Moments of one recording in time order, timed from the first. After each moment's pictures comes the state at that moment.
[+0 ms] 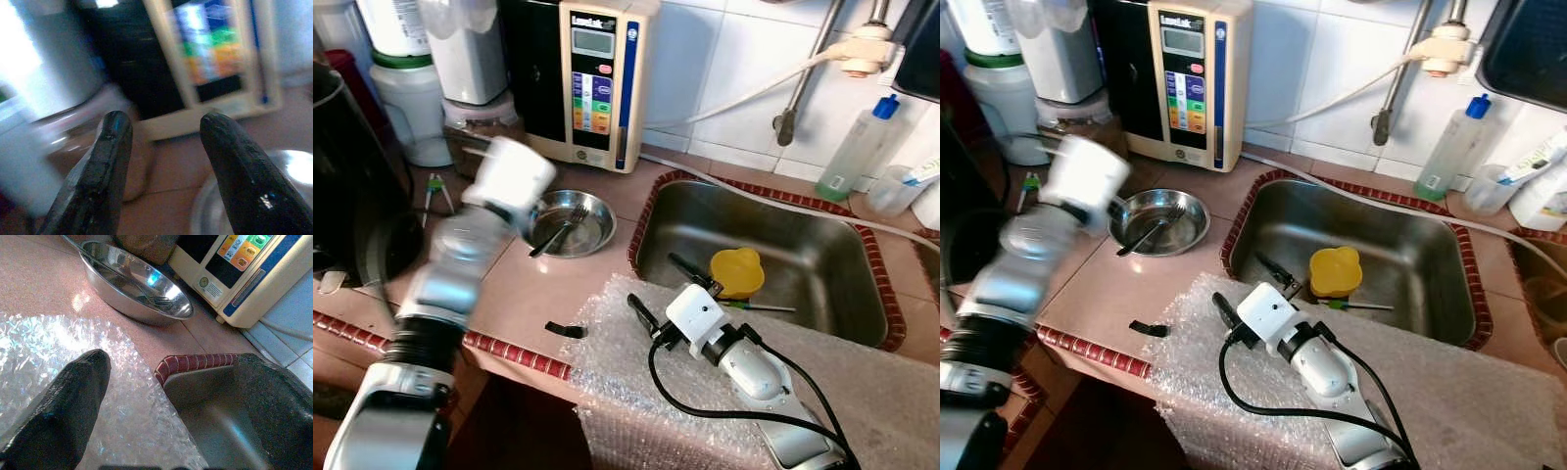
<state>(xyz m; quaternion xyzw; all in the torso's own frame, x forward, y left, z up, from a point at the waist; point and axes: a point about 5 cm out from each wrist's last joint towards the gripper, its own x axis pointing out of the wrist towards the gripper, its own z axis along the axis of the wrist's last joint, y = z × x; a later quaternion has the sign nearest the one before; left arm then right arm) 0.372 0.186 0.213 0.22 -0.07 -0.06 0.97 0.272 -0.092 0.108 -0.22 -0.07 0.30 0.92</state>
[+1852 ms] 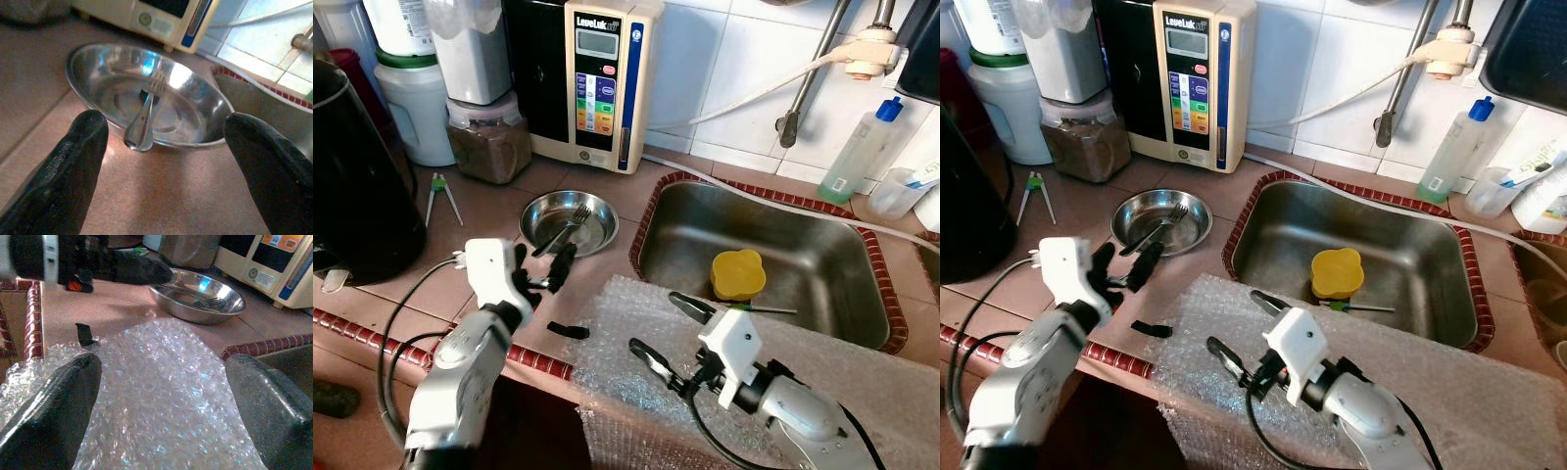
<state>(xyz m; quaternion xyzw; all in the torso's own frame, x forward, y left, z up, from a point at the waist) 0.298 0.158 0.121 -0.13 0.06 -0.14 0.98 0.221 -0.108 0.120 -0.09 0.00 0.41 0.91</state>
